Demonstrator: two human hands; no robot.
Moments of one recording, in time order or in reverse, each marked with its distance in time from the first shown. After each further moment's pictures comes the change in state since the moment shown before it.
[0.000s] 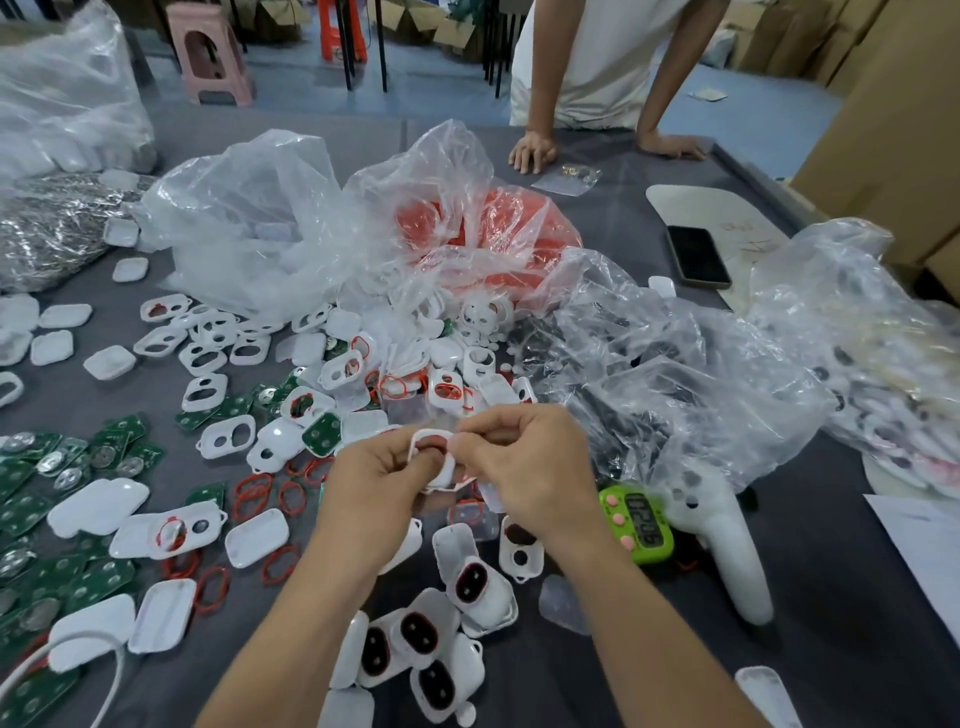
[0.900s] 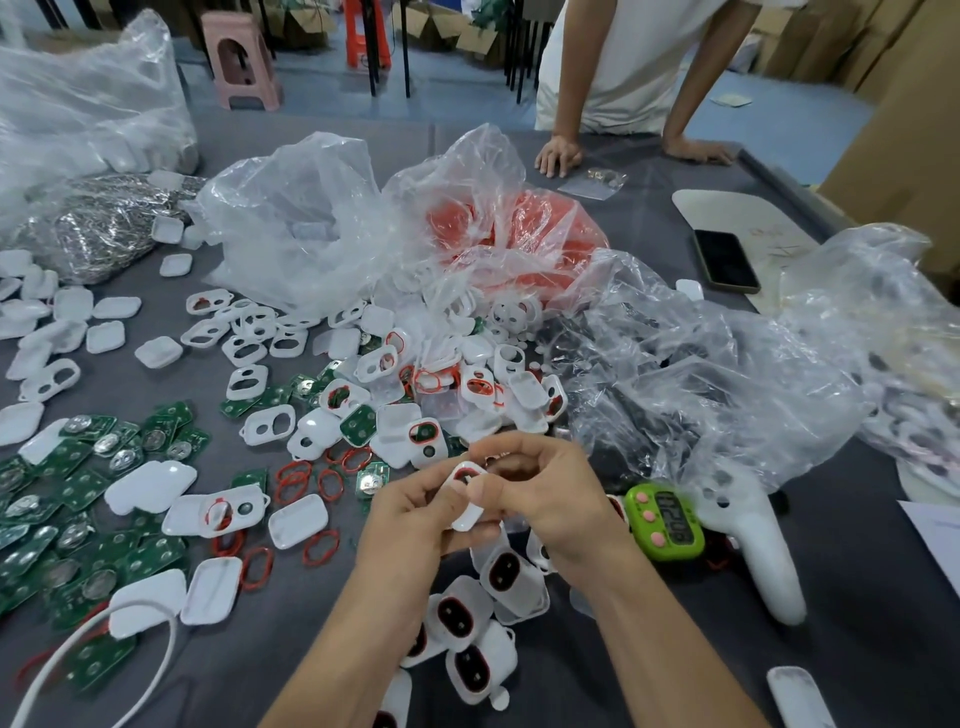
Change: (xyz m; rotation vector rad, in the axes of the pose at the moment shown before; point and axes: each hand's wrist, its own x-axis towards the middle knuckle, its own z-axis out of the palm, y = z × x) left_hand -0.033 -0.016 -0.002 -0.231 -0.059 -0.073; right_hand -0.015 0.025 0.012 0.394 -0.212 0.146
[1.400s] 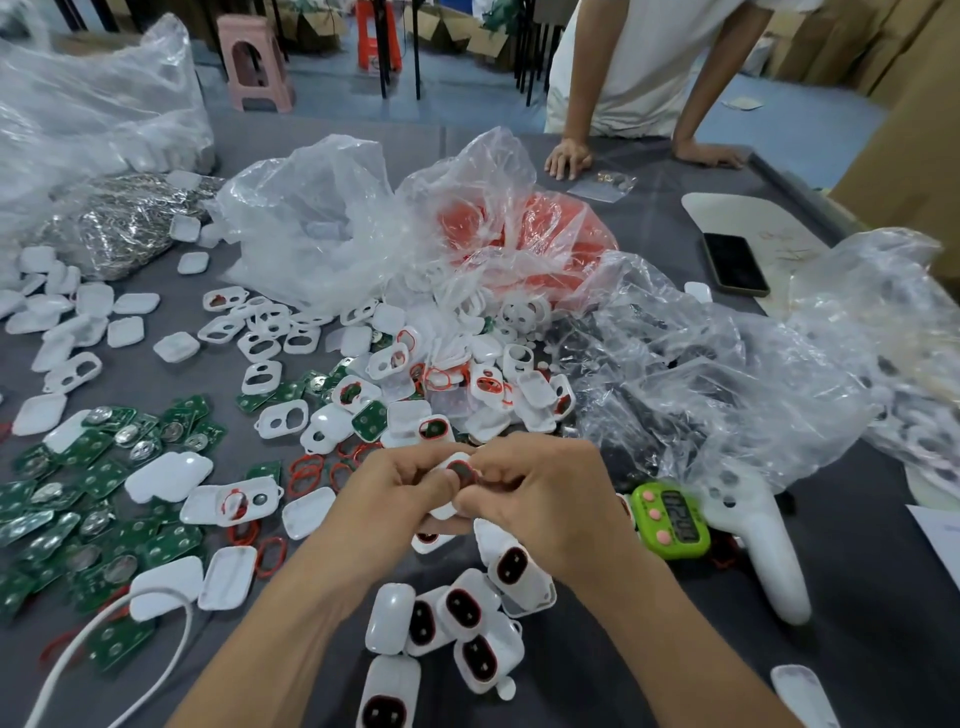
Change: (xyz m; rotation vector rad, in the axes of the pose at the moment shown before) left_hand 0.005 0.032 -0.029 0.322 -0.198 0.004; right_hand -0.009 -0.016 0.010 -0.939 0.043 -0.570
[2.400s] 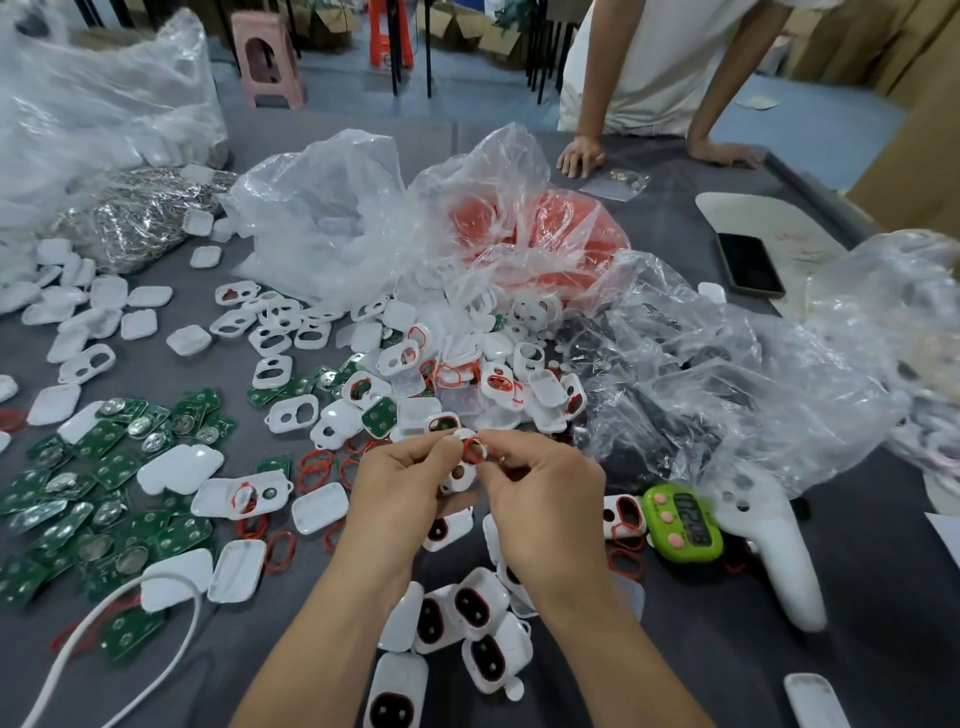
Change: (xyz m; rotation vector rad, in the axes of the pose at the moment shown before) left_hand 0.012 -0.006 0.019 -0.252 0.373 -0.037; right_hand -0.005 -0.017 0.033 0.208 0.275 0.330
